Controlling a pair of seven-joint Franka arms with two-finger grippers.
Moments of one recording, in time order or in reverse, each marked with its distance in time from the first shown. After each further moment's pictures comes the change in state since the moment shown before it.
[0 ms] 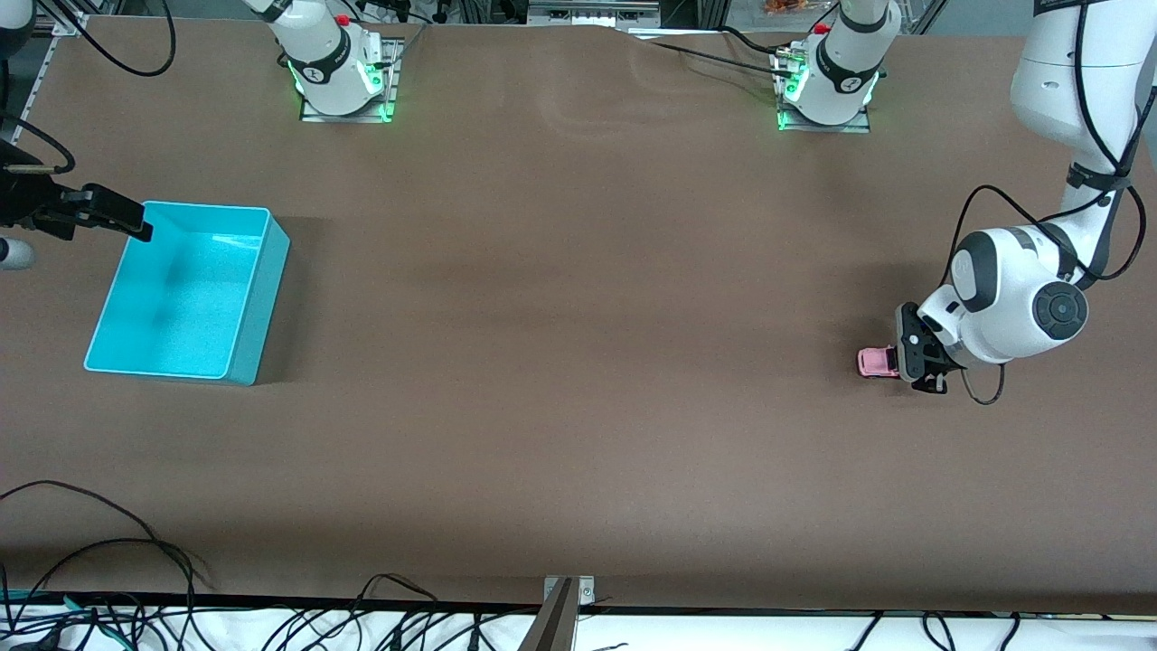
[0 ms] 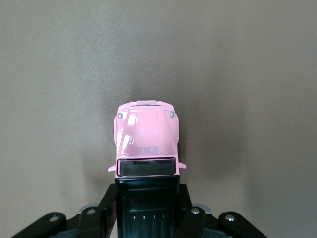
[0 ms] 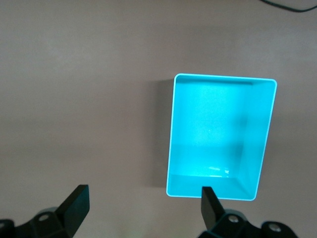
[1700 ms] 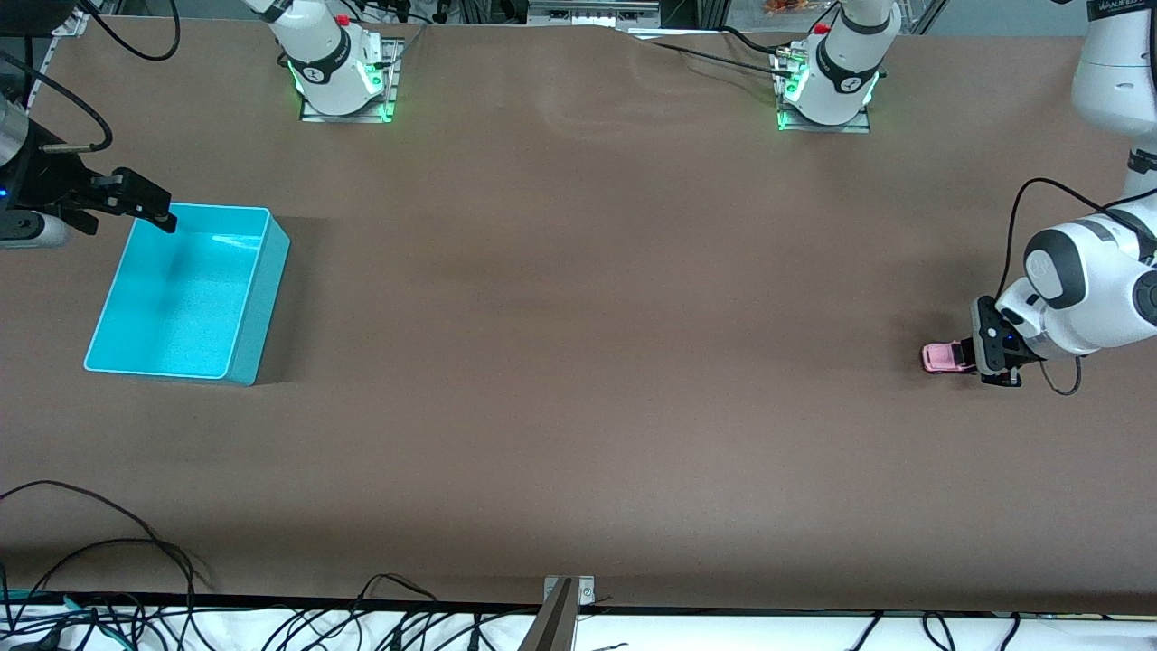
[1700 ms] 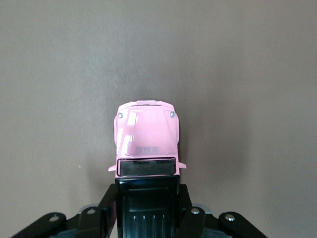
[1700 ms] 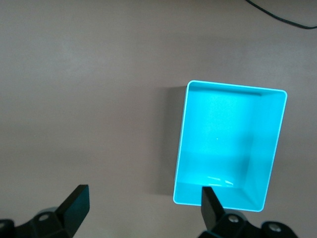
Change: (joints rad) left arm 0.199 0.027 0.004 0.045 0.007 -0.002 0.180; right arm 0.015 -0.087 0.034 -0.107 0.001 0.091 0.000
